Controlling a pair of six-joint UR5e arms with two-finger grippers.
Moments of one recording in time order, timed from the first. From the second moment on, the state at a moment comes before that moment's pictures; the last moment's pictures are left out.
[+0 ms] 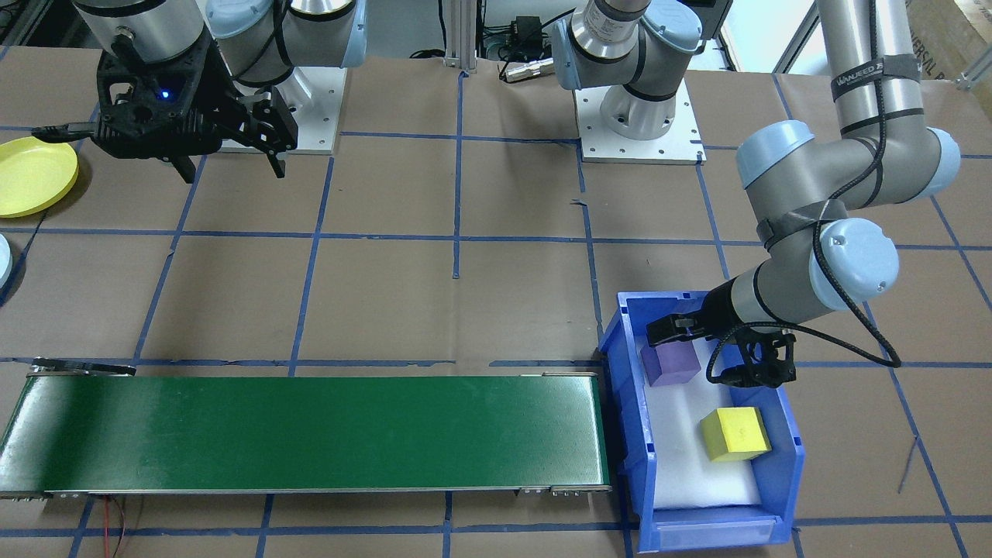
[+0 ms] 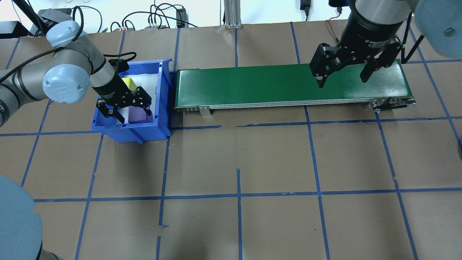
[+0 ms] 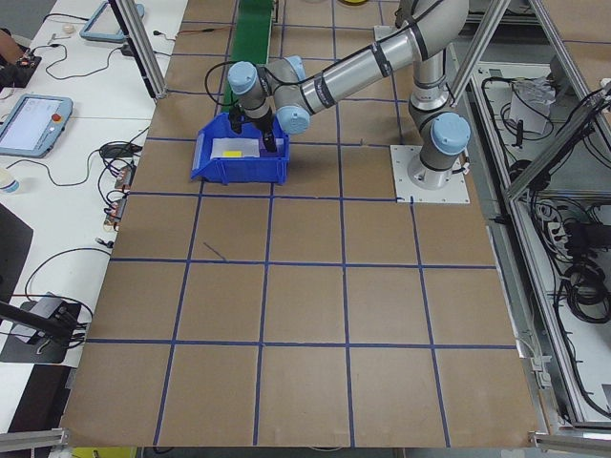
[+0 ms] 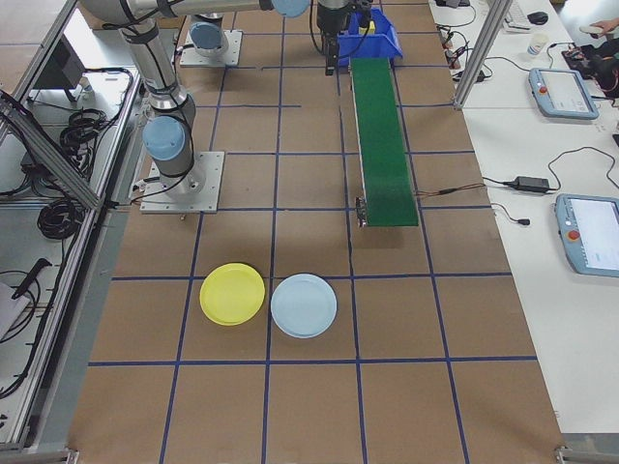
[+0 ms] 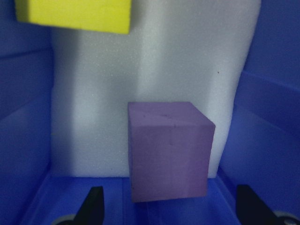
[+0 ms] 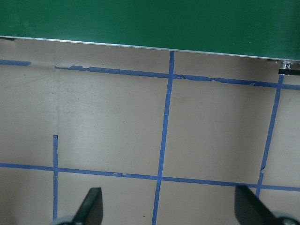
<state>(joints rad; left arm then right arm) -1.37 -1.94 -1.73 -1.29 1.43 0.05 1.59 -1.58 1.51 -1.47 -1.56 -0.08</state>
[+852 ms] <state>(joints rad) -1.37 -1.93 -1.71 -1.20 1.43 0.18 1.60 -1.58 1.52 -1.48 -1.56 -0.08</state>
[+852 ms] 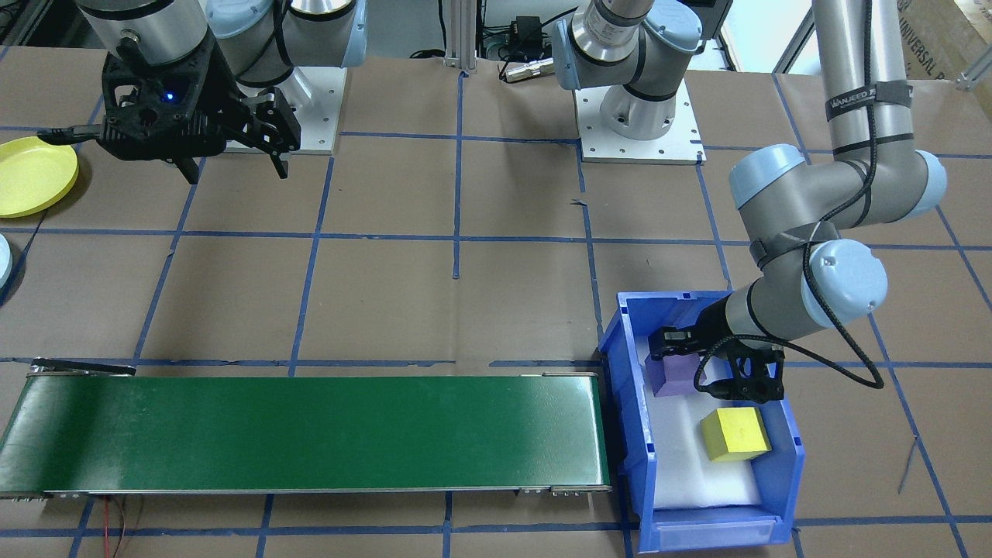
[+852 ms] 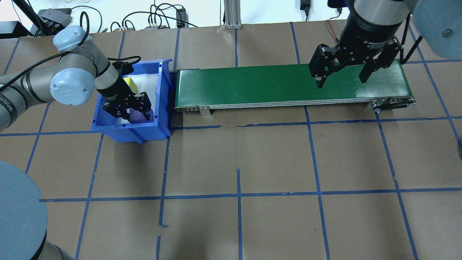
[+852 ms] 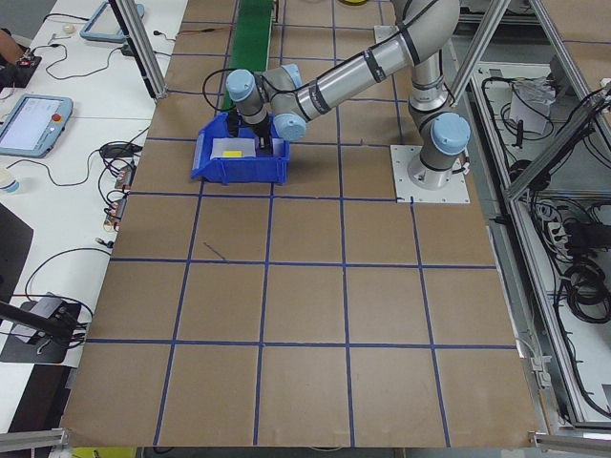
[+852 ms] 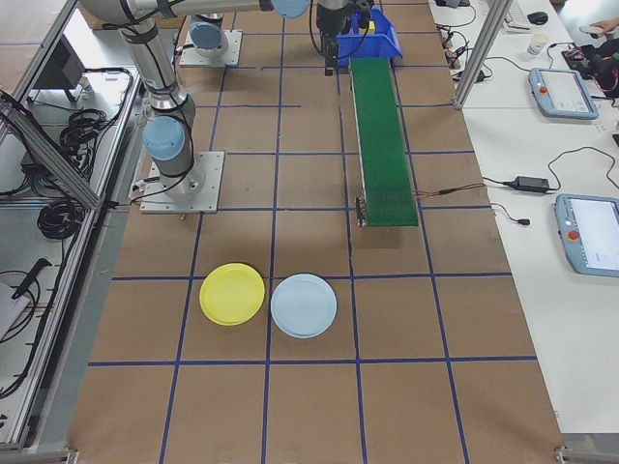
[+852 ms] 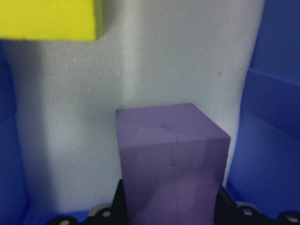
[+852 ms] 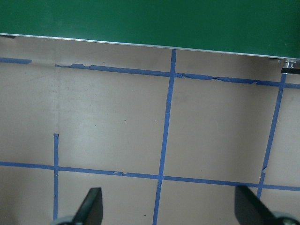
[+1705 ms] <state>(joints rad) -1.62 -1.69 -1.61 -1.22 1.43 -0.01 1.60 -1.58 1.52 -1.48 -1.56 -0.08</state>
